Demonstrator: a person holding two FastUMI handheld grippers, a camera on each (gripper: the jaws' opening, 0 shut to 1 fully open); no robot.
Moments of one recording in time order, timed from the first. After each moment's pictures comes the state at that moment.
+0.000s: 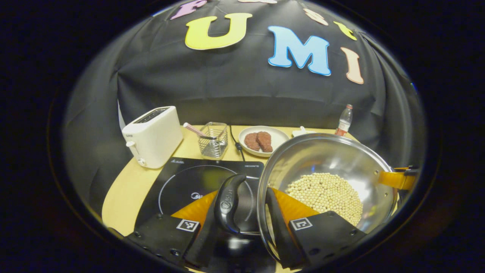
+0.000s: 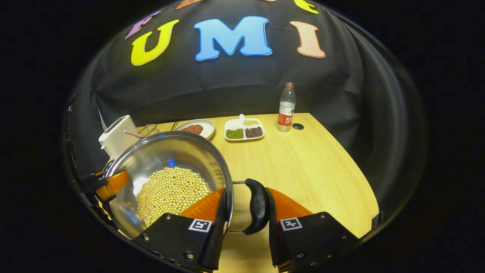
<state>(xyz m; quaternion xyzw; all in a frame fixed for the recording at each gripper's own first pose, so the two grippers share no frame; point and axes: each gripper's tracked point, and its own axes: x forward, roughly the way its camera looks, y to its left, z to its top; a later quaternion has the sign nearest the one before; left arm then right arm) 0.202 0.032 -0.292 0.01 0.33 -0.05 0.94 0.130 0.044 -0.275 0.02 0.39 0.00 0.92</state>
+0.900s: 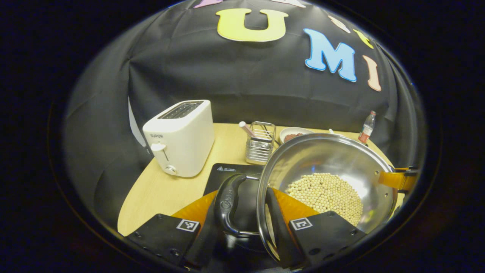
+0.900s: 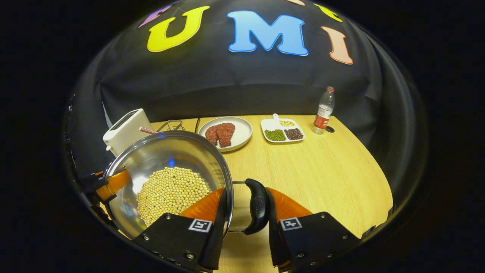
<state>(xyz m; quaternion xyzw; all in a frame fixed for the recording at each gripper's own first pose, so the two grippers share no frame) 0.249 0.188 -0.313 0.00 0.34 -0.03 0.94 0.172 0.185 -0.290 0.01 0.41 0.02 0.91</state>
